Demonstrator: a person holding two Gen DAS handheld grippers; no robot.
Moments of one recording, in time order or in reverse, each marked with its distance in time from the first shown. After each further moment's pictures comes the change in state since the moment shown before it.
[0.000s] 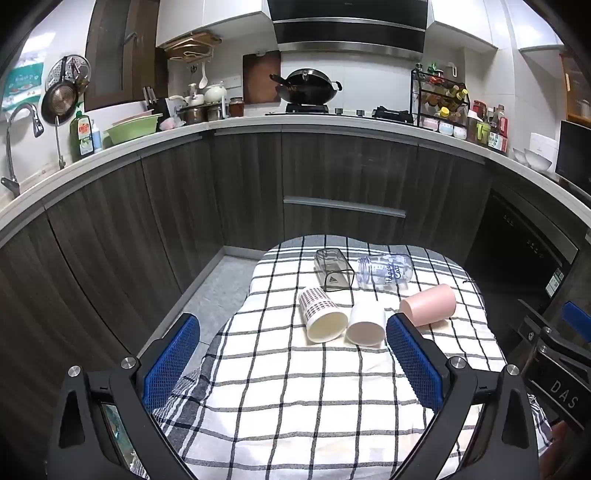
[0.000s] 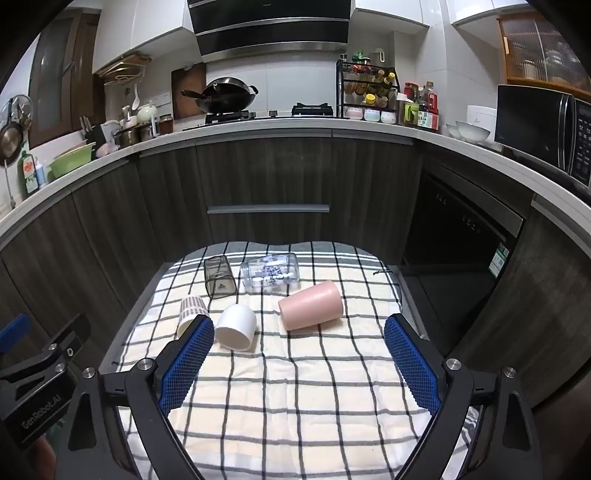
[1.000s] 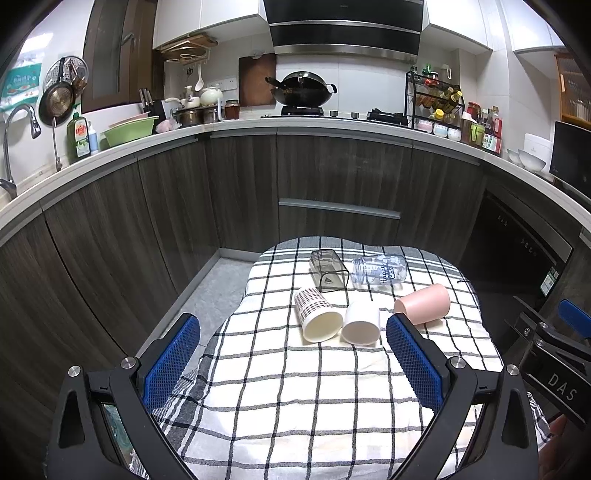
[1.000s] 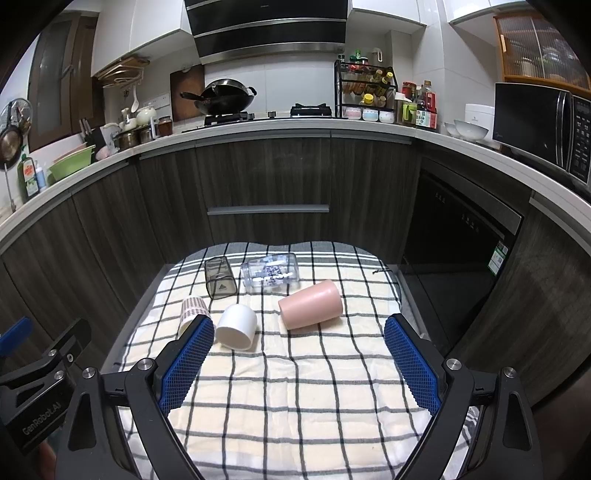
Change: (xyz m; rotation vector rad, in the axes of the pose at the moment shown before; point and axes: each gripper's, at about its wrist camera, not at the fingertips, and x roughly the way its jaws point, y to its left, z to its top) left arm -0.007 -0.001 0.000 0.006 0.001 -0.032; right arm -0.004 -0.003 0.000 0.008 -0.001 0.005
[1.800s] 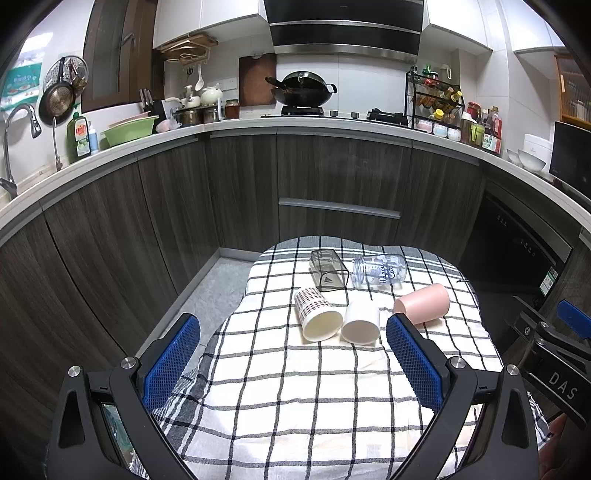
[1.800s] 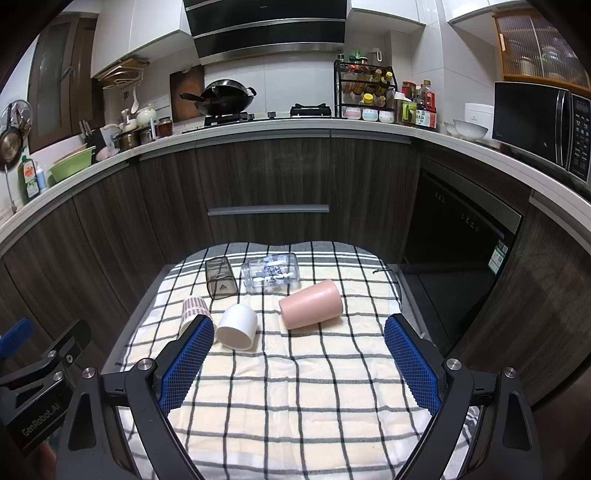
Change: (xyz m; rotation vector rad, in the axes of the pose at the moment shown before) left arm -0.001 0.001 -0.001 0.000 -0.003 0.001; right arm 0.000 0.000 -0.001 0.003 -0.002 0.001
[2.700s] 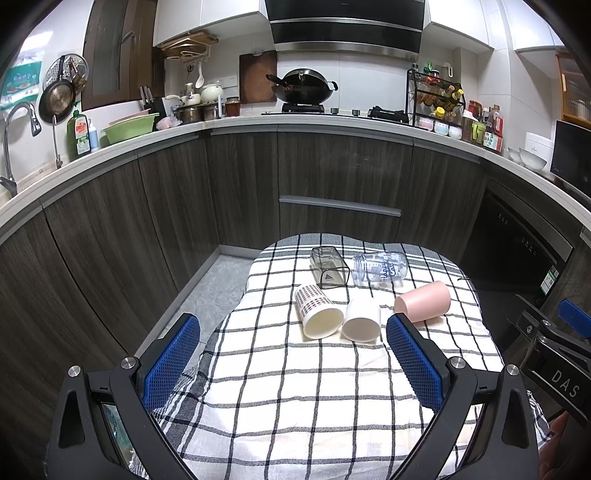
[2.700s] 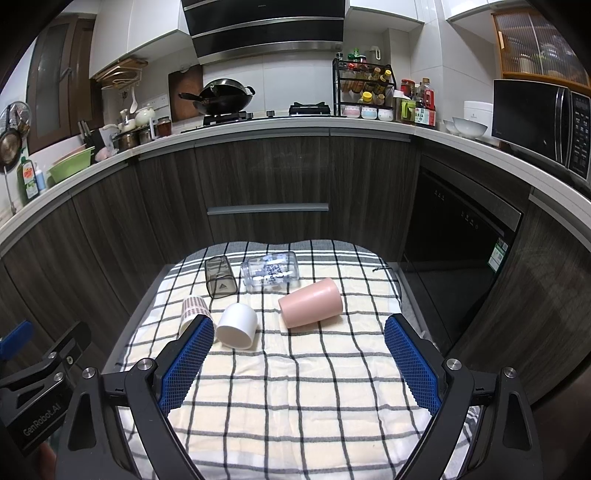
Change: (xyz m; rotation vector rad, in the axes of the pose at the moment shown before) left arm 0.001 0.001 -0.003 0.001 0.010 0.003; right arm 0.000 -0.001 0.000 0.003 0.003 0.002
